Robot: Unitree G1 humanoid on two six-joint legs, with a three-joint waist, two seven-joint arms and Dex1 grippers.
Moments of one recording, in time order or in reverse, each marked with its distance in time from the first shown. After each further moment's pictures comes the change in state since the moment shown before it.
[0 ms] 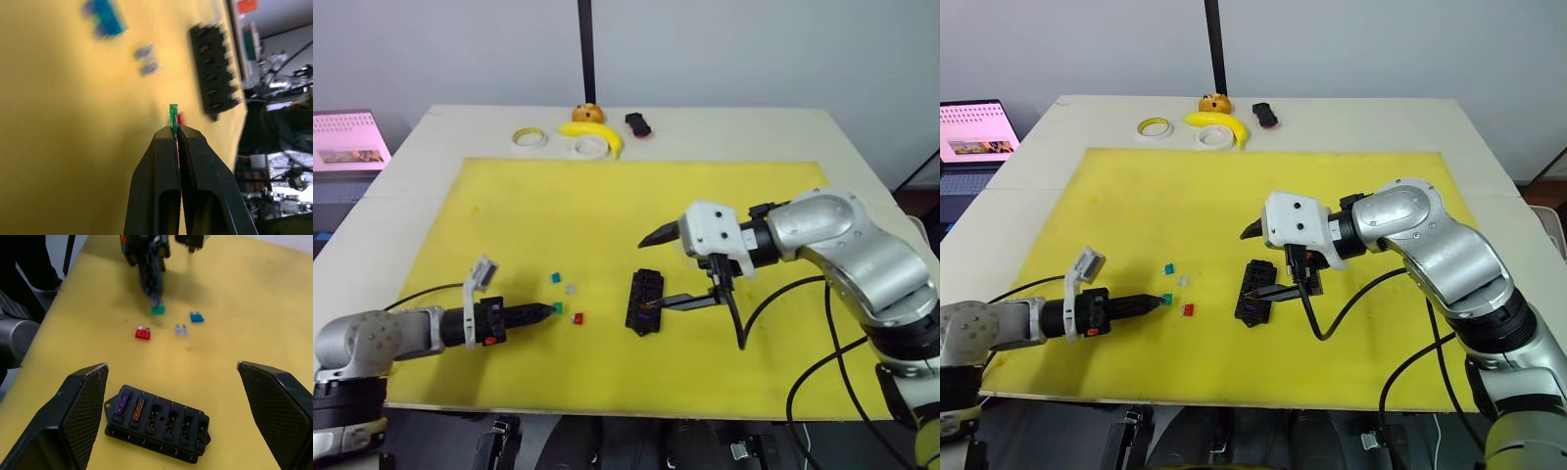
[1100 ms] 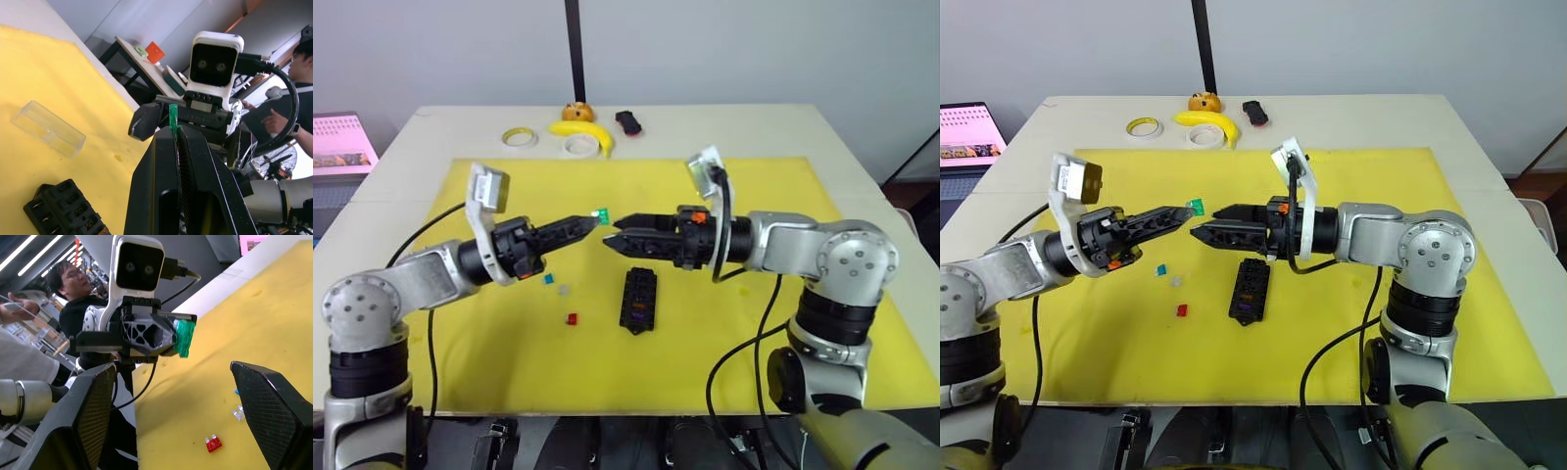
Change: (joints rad) left arm -0.211 -0.072 -0.048 -0.198 -0.648 -0.241 0.508; right arm -0.050 0.563 -0.550 0.200 0.776 0.805 -0.775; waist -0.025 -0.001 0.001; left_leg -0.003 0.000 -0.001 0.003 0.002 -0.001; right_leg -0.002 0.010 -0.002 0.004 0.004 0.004
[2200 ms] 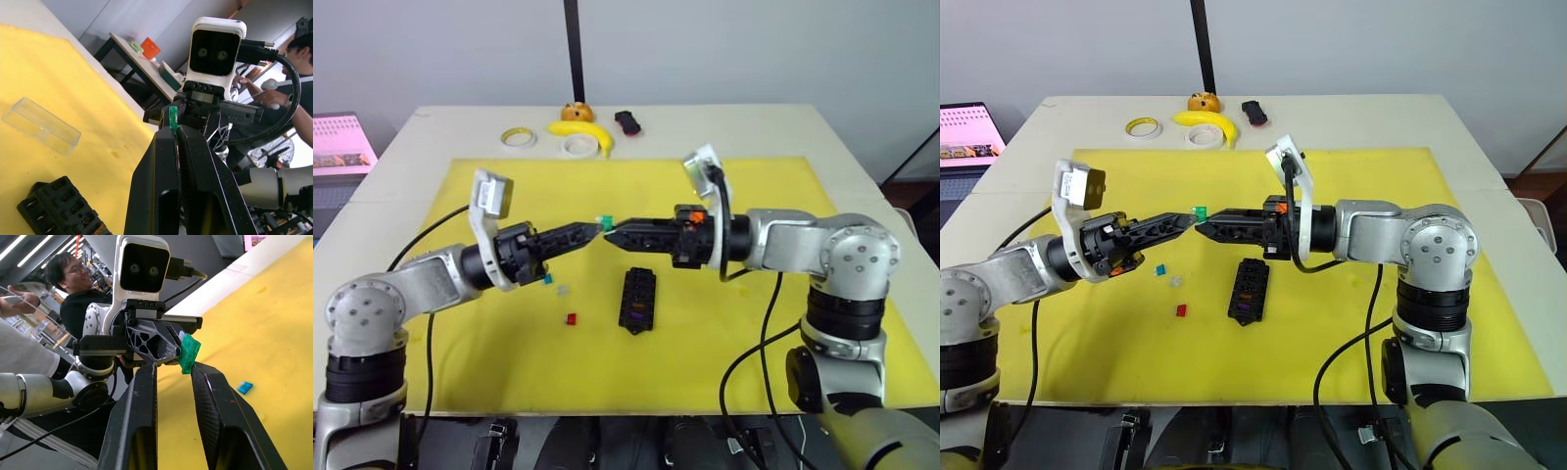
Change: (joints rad) left arm 0.029 0.035 -0.041 -0.024 0.028 -0.052 -0.065; right arm 0.000 -0.113 0.121 0.022 0.147 -0.123 -0.067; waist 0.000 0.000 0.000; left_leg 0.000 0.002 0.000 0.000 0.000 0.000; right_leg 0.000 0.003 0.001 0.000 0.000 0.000
